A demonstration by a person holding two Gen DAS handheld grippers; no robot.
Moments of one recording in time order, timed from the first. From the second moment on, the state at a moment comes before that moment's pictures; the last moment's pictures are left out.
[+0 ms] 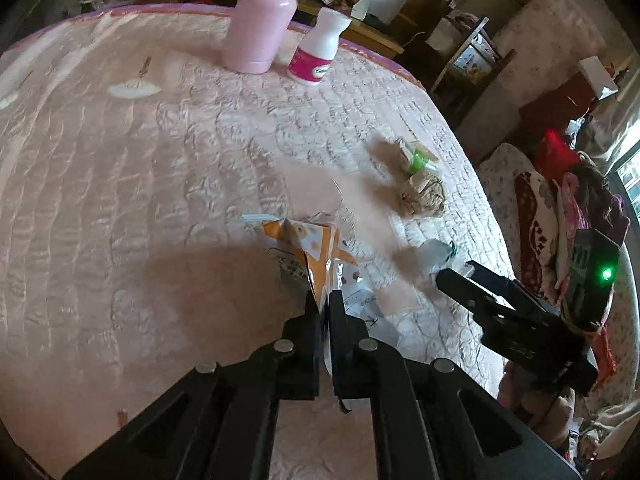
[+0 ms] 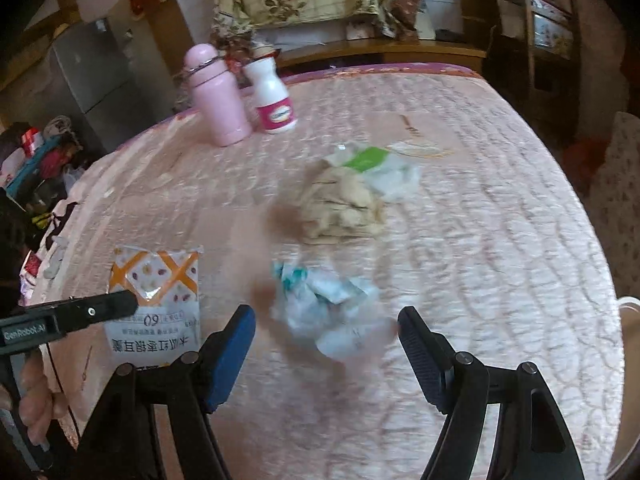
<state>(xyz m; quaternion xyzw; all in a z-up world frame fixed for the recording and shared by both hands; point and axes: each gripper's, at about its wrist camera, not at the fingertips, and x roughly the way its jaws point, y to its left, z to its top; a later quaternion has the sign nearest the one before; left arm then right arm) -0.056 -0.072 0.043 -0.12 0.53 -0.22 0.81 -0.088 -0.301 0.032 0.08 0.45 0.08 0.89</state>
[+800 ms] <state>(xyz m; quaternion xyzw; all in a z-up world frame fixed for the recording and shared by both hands) -0.068 -0.103 0.061 -0.12 0.49 -0.21 0.84 -0.139 -0.319 0.075 0.08 0.40 0.07 0.91</state>
